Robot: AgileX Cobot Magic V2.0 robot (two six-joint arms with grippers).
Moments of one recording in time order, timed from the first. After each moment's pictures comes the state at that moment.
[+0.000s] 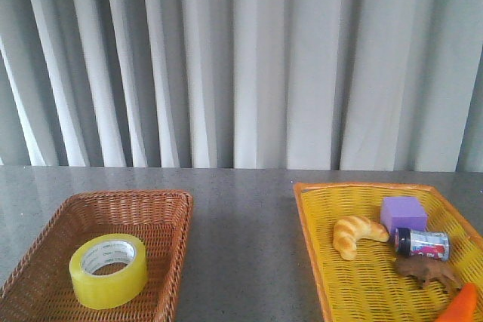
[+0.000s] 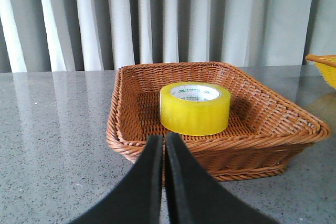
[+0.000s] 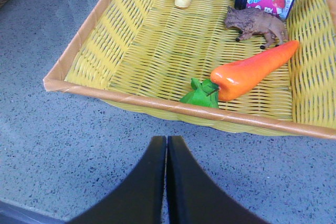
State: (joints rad) left arm -0.05 -0.01 0.02 -0.05 0.08 -0.03; right arm 0.08 0.52 -0.55 0.16 0.71 -0.15
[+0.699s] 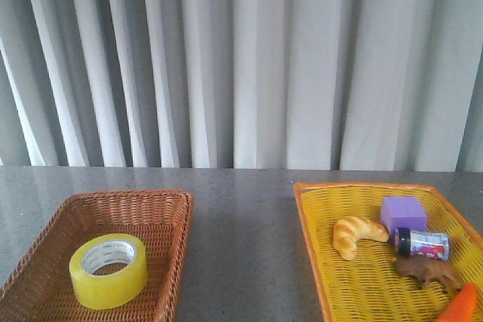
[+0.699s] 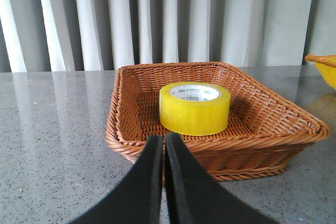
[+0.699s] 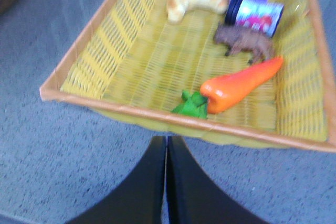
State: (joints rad) left arm -0.05 -0.01 0.02 -0.05 0.08 -0.03; right arm 0.08 0.43 -0.53 0.12 0.68 -0.15
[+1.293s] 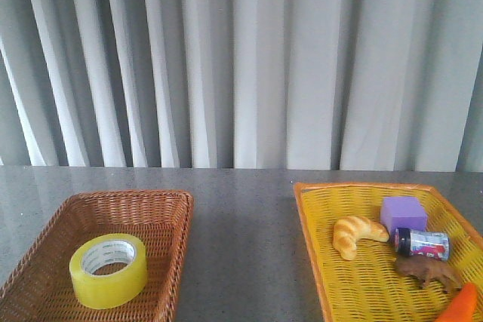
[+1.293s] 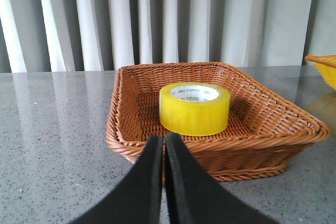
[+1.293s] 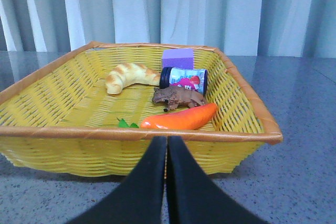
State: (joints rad) left arm -0.05 -0.01 0.02 -0.05 0.07 -0.03; right arm -0.04 -0.01 0.02 0.14 0.12 -0.14
